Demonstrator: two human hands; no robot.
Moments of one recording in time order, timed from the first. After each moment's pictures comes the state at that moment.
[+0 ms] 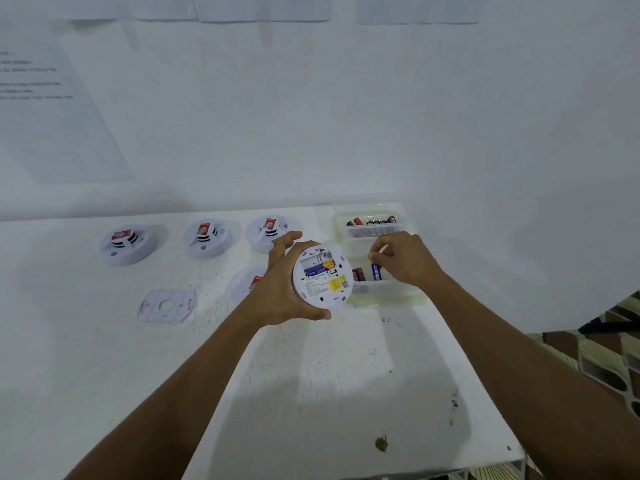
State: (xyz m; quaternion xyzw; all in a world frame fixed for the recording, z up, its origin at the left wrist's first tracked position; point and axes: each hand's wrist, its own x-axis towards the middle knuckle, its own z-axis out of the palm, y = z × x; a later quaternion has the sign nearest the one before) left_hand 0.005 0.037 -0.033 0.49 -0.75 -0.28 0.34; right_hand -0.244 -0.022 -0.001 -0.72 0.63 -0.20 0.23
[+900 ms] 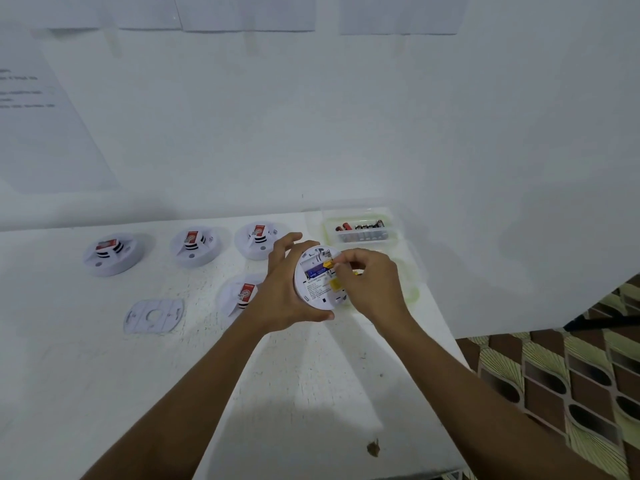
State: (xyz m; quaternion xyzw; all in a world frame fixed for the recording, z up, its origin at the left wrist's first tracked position) left_hand -0.016 0.032 -0.033 0.49 -0.75 -0.24 0.38; right_hand -0.184 0.053 0.019 -0.59 0.60 -0.43 0.33
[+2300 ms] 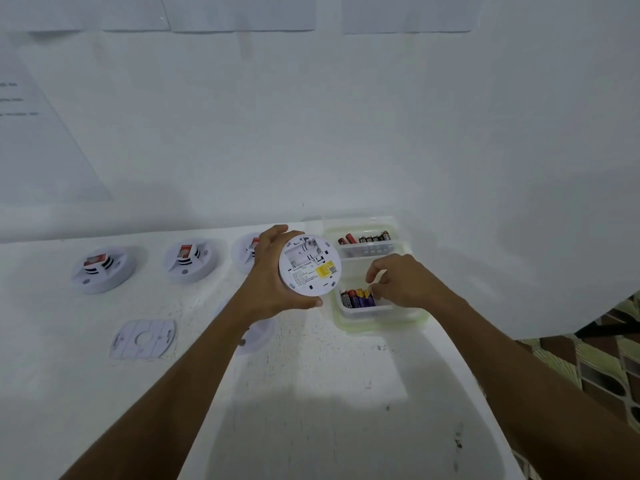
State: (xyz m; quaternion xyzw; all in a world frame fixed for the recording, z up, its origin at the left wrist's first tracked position) left_hand 0.007 -0.018 -0.022 0.49 -0.74 -0.26 0.39; right_hand -0.253 -0.030 0.006 -0.74 0.62 -0.08 0.26
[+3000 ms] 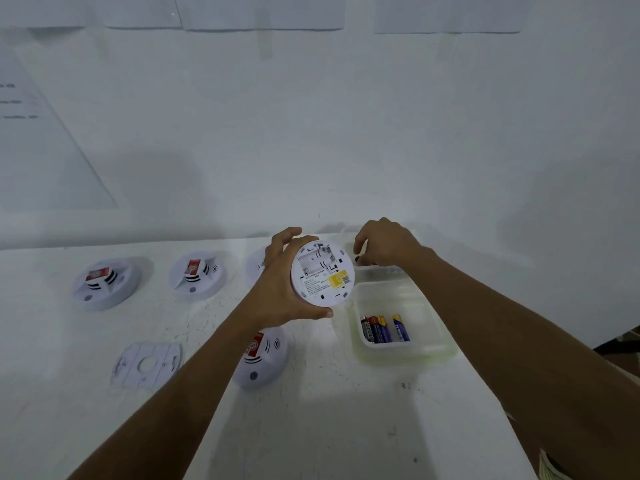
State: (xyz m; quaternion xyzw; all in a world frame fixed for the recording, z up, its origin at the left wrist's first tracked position) left_hand 0.022 -0.050 -0.014 0.50 -0.74 -0.26 0.37; right_hand -0.196 -0.157 0.013 -0.80 0.59 -0.03 0.13
